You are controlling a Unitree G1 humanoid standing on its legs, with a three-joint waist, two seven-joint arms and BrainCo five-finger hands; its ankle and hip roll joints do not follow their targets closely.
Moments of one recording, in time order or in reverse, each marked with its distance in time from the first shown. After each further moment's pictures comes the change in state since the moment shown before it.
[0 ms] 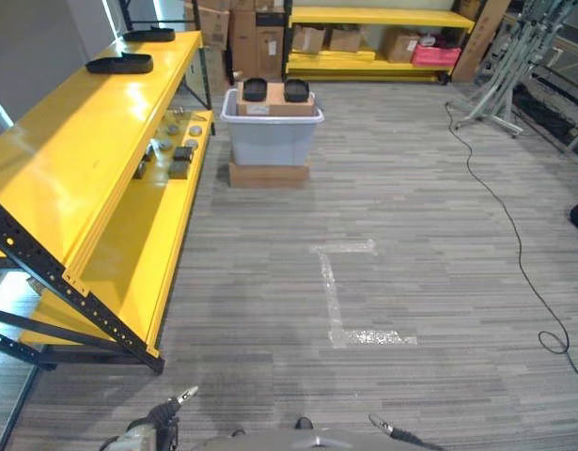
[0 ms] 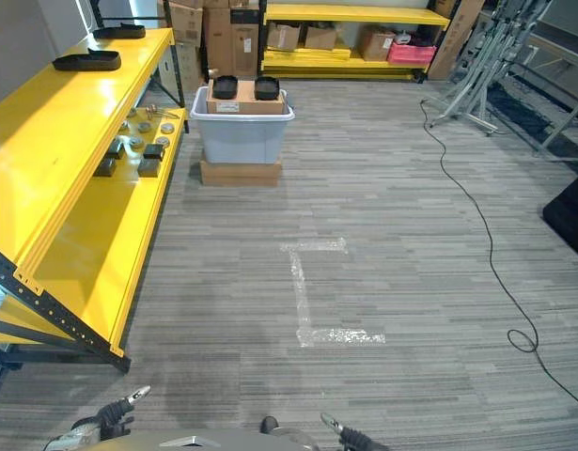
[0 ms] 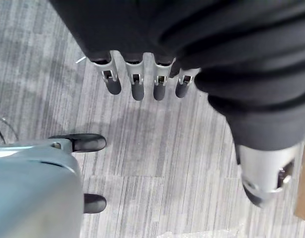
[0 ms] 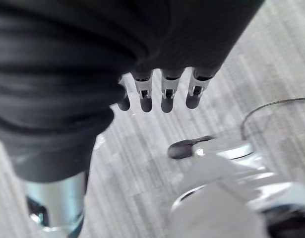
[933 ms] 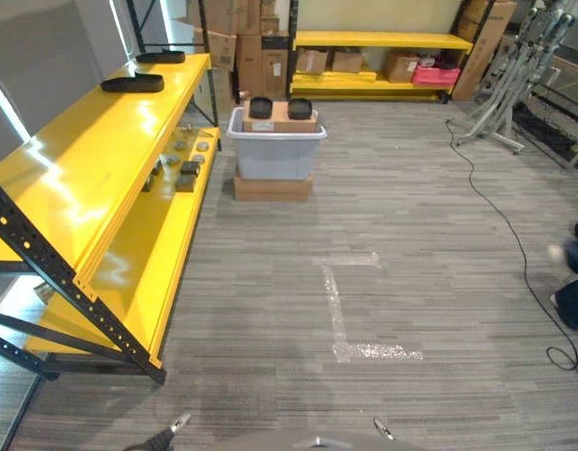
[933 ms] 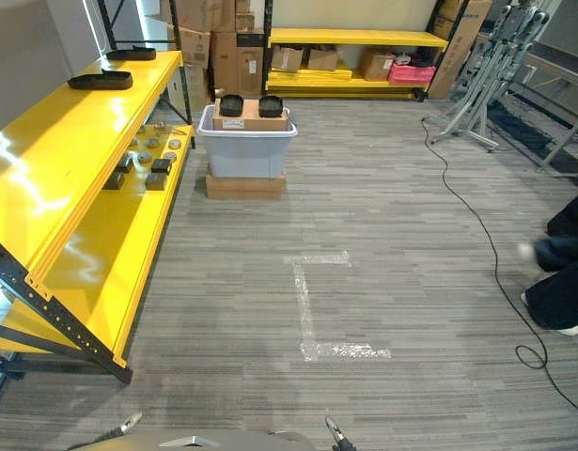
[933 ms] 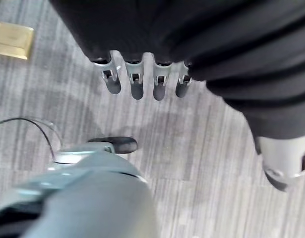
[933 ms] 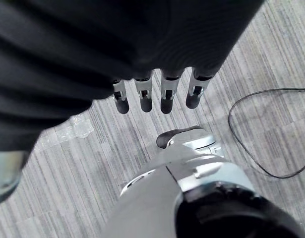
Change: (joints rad) left arm 0.017 0.000 0.042 0.092 0.087 0.094 -0.083; right arm 0.070 0.033 -0.003 0.029 -0.032 0.044 0.043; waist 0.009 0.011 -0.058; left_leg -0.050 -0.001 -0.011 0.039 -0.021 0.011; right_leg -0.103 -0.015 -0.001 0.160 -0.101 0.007
